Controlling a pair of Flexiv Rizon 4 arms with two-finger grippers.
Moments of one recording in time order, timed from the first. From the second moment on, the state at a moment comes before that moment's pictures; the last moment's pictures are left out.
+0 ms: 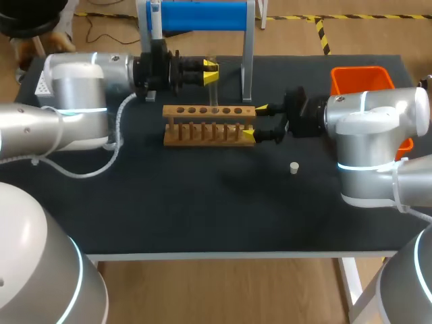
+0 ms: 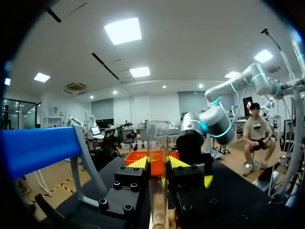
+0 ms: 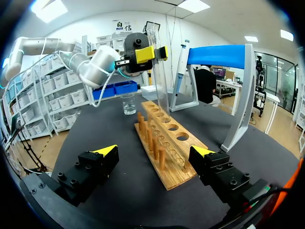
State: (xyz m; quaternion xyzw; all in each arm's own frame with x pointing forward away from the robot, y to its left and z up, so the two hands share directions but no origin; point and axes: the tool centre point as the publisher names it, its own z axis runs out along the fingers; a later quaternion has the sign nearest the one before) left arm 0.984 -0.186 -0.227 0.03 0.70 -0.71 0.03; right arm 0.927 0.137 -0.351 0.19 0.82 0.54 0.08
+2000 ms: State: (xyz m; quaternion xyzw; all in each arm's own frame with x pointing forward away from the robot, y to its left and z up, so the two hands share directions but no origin) left arm 0.984 -0.192 -0.236 0.00 0.76 -0.65 0.01; right arm 0.927 0.137 -0.351 0.19 0.82 0.54 0.08
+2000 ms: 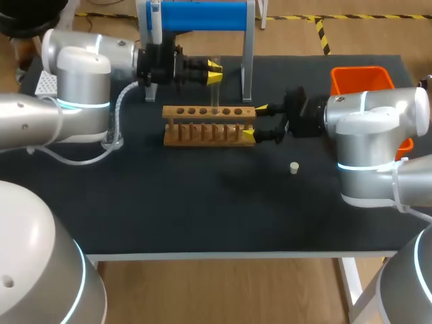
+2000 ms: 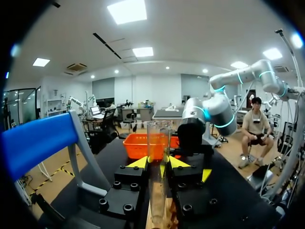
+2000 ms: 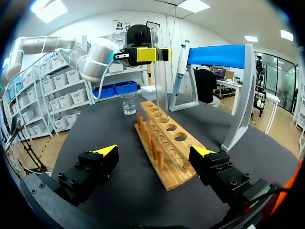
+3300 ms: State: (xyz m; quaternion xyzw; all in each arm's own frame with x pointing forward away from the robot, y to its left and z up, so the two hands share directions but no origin) left arm 0.985 -0.192 -0.261 0.01 0.75 -0.66 0.04; right arm 0.927 0.137 -0.351 0.19 0.82 0.54 0.08
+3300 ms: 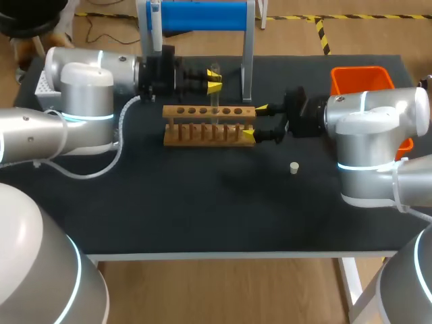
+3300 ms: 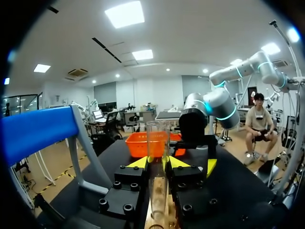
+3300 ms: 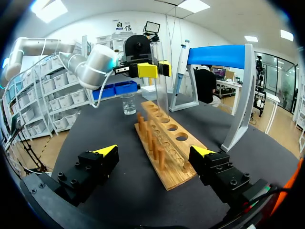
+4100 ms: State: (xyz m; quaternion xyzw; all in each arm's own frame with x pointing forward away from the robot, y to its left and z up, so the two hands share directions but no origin) left arm 0.983 -0.190 -0.281 0.00 0.74 -0.67 0.04; right arm 0.927 0.137 -0.351 0.19 0.82 0.54 0.08
